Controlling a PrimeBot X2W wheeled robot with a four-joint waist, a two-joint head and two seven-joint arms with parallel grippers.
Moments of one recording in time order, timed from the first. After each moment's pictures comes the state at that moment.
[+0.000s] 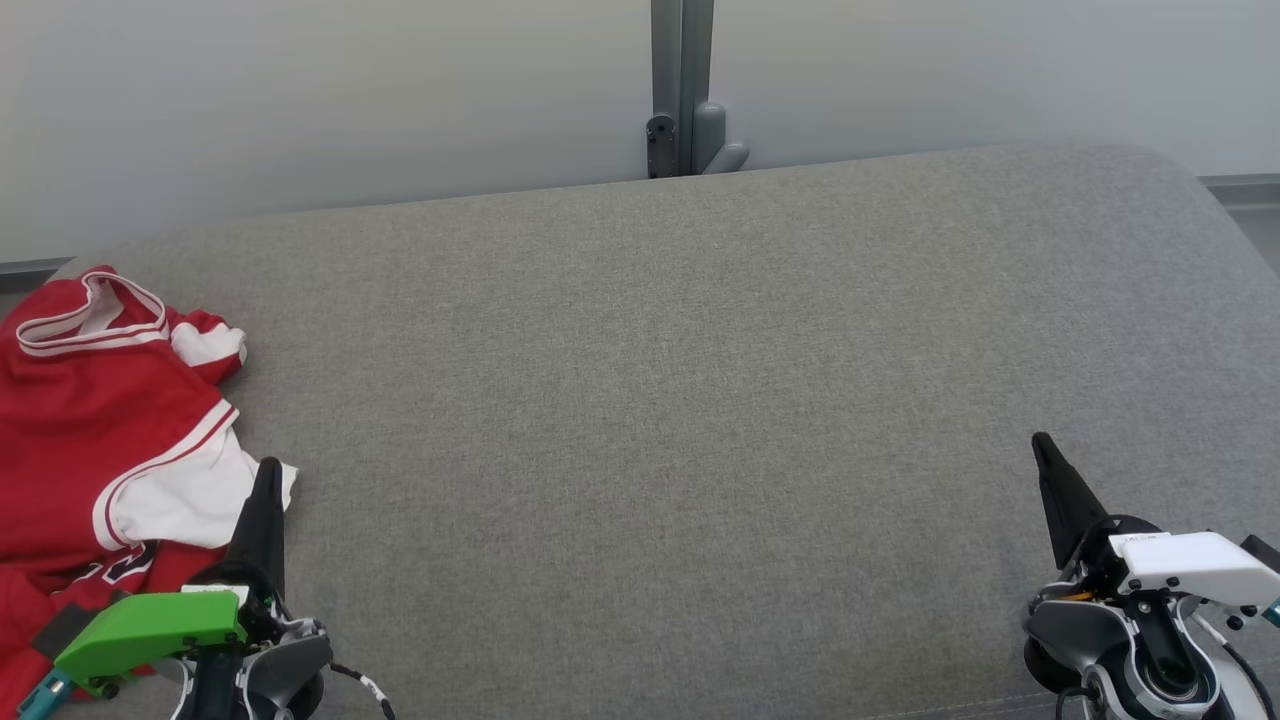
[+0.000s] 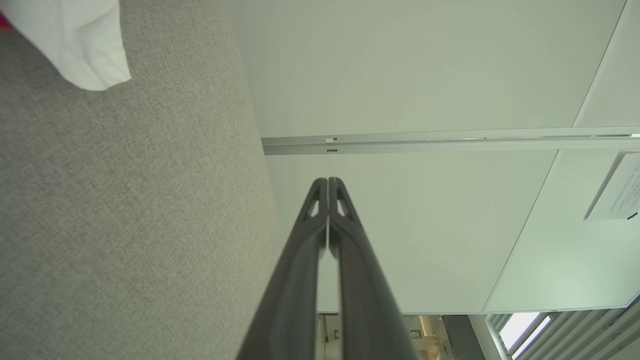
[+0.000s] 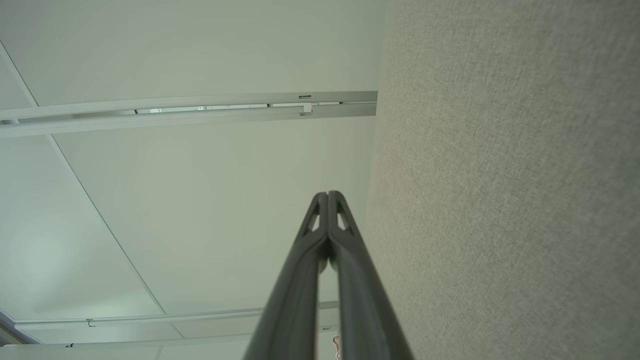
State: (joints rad) left arm -0.11 0.05 0.11 0.26 -1.62 -0.13 0.11; right arm -0.11 -0.05 -0.12 0.25 1.61 0.13 0.12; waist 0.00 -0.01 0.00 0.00
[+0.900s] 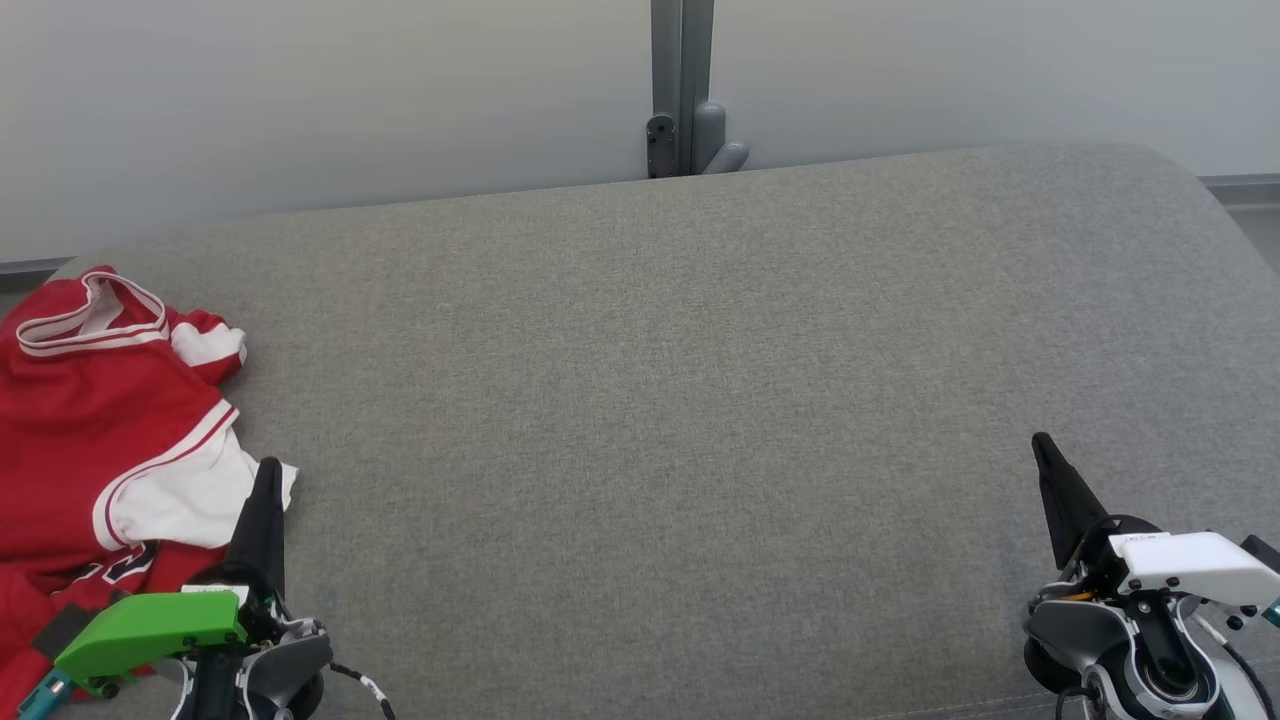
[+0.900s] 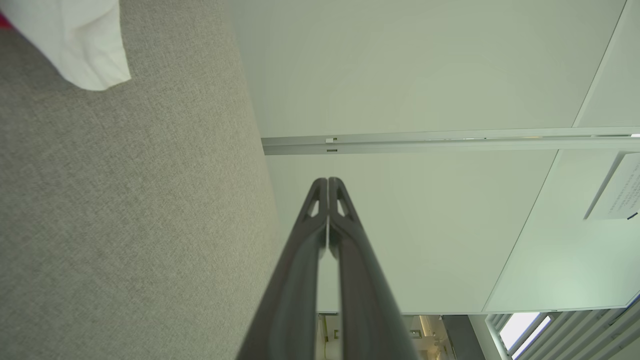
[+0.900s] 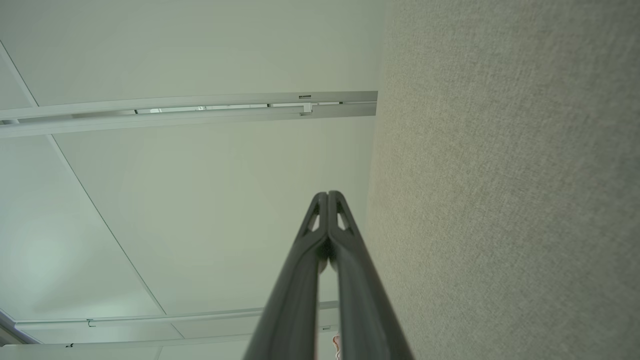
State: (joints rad) left arm -0.11 0.05 0.11 0.26 -1.62 -0.13 0.11; right arm -0.11 -0.05 -0.12 0.25 1.61 0.13 0.12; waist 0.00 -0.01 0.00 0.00
